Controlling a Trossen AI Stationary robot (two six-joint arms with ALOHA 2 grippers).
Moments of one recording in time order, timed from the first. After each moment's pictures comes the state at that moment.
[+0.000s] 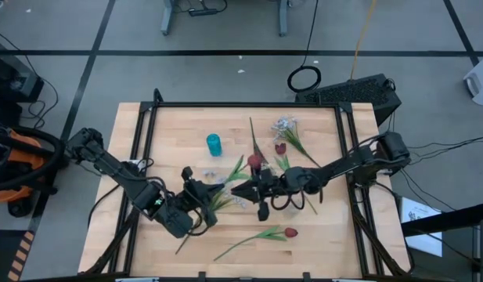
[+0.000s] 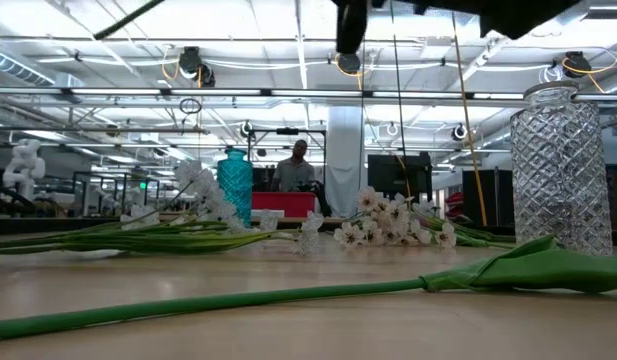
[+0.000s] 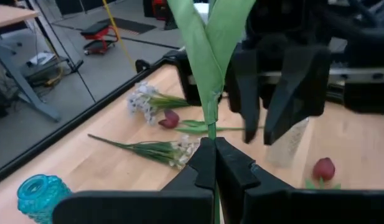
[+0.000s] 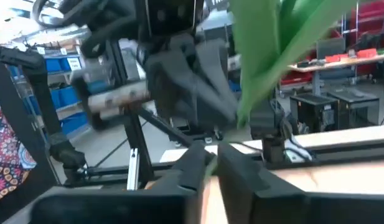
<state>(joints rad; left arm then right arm) -0.62 1.49 1.25 -0.47 -1.02 -0.60 0.26 1.69 0.90 0.92 0.12 0.21</state>
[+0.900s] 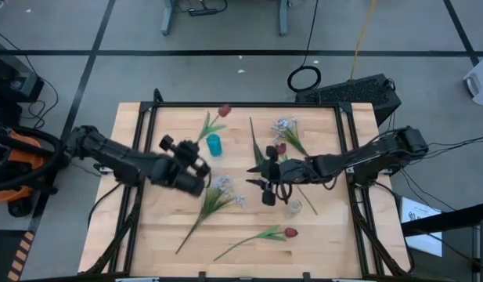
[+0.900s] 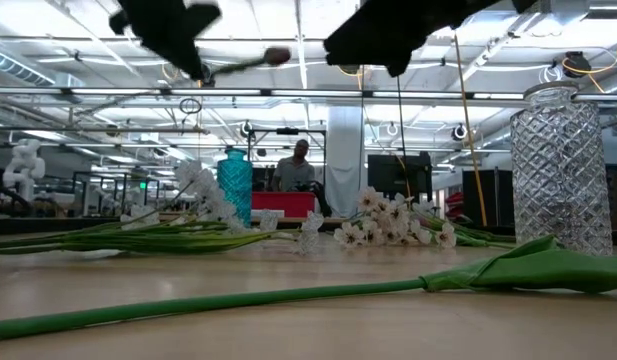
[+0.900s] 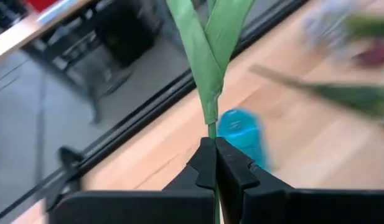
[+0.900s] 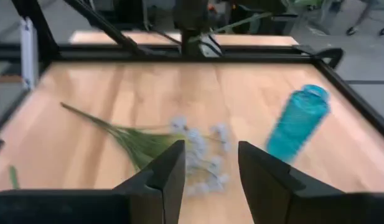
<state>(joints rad) -0.27 1.43 1.18 -1.21 -1.00 -1.01 0.20 1.44 0.93 0.10 0.29 0.09</state>
